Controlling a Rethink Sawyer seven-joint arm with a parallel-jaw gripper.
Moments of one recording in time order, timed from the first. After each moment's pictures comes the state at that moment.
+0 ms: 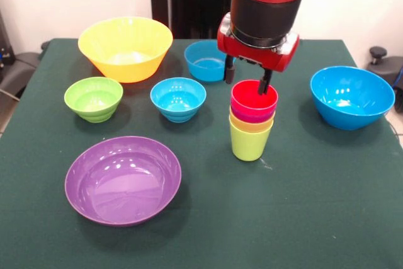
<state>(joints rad) -0.14 -0.50 -0.02 1.24 -0.04 1.05 2.06</state>
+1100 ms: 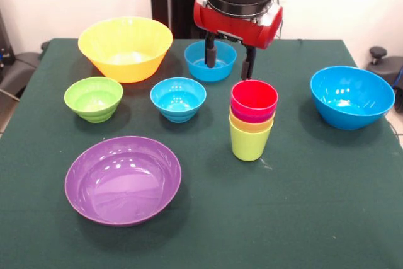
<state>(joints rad) -0.19 -0.58 0.00 1.25 -0.05 1.05 2.06</state>
